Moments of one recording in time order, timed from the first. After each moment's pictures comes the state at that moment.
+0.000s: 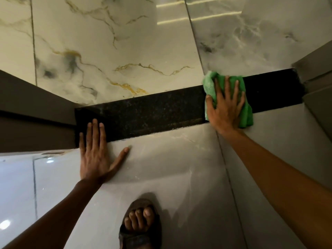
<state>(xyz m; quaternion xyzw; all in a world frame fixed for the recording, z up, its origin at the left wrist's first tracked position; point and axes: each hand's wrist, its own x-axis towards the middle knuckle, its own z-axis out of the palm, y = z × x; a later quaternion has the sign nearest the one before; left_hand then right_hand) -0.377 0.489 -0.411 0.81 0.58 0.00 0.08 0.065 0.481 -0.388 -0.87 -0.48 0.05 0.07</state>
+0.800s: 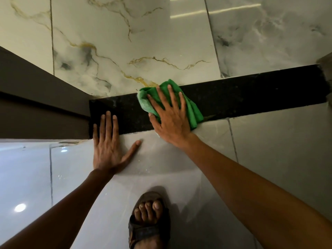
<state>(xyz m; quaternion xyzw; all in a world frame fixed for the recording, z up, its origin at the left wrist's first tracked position) -0.375 0.489 -0.414 0.81 0.58 0.00 0.07 -0.112 0.510 -0.391 -0.70 -0.70 0.10 0.10</state>
